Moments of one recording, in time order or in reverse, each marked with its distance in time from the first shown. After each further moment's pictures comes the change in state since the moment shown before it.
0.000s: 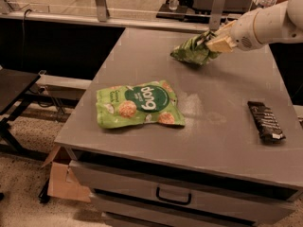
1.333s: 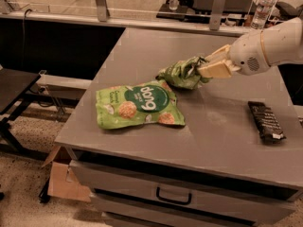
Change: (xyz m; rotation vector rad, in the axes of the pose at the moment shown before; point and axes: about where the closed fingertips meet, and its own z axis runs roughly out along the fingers) arm -0.010 0.124 -0.046 -0.338 -0.069 0.089
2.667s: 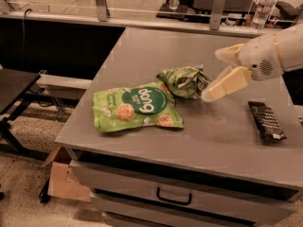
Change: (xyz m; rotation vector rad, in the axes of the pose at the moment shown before) arm 0.006 0.029 -0.028 -0.053 -0.011 0.094
